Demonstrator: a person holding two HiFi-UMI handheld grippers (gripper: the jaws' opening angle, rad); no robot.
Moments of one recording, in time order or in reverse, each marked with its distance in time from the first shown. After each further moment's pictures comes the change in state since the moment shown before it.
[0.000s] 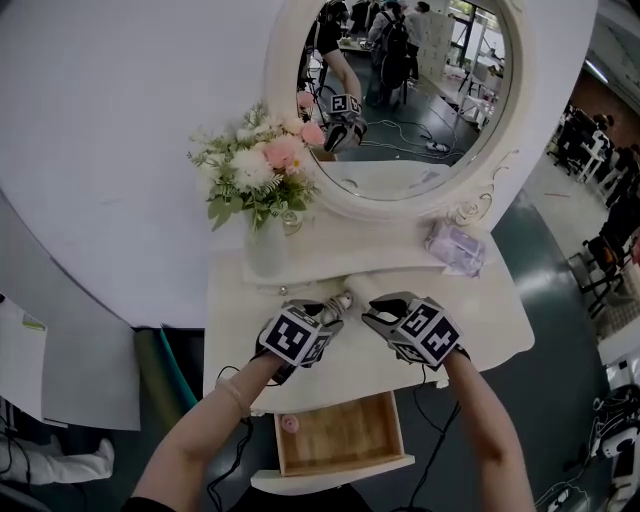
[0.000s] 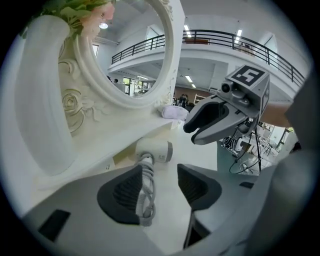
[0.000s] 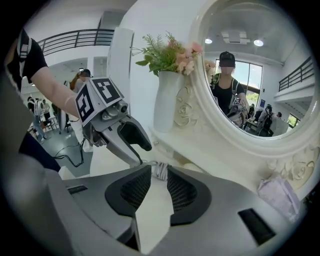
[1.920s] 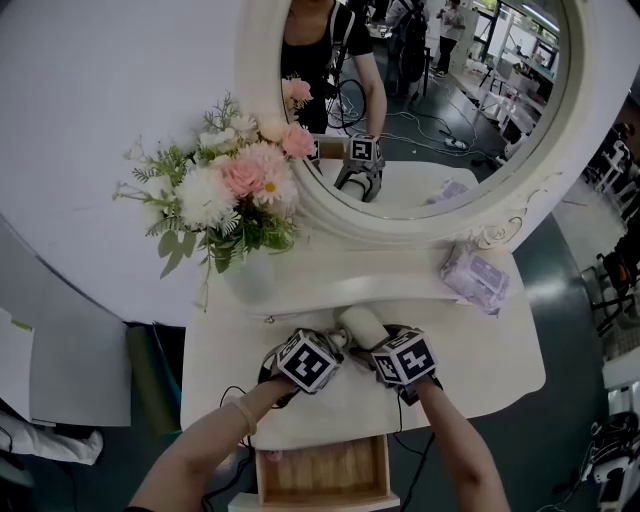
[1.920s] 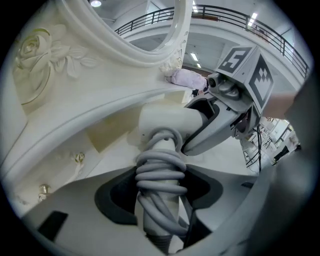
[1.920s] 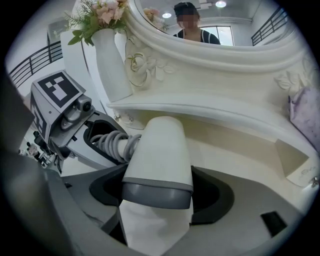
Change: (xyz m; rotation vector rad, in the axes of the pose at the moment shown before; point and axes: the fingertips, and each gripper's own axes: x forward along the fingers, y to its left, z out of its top) left arm 0.106 0.027 -0.048 -0.010 0.253 -0.001; right arm 0.100 -0.068 -0.105 0.394 0.171 -0.026
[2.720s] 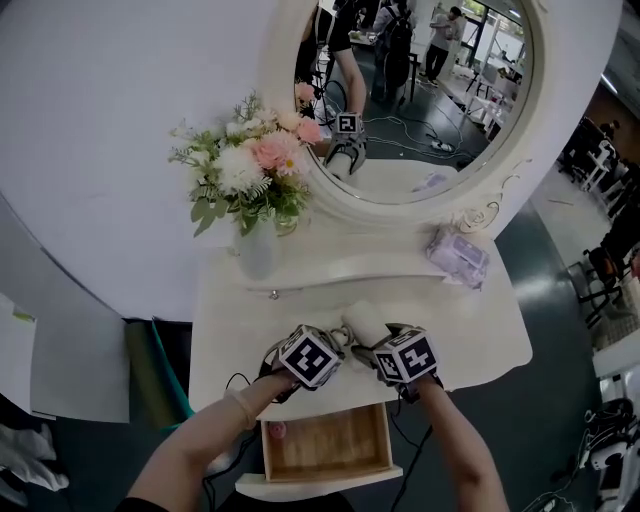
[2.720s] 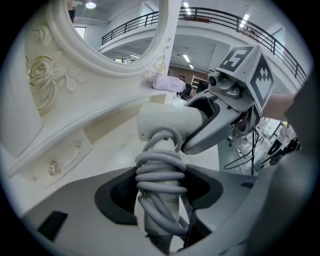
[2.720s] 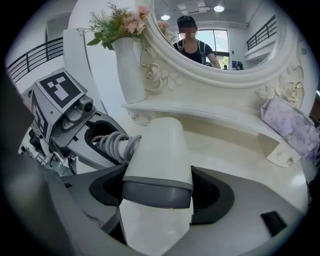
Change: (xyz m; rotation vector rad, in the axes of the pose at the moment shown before) left arm -0.039 -0.057 -0.021 0.051 -0.010 -0.048; right arm -0.056 0.044 -0.026 0.015 -0.012 -0.063
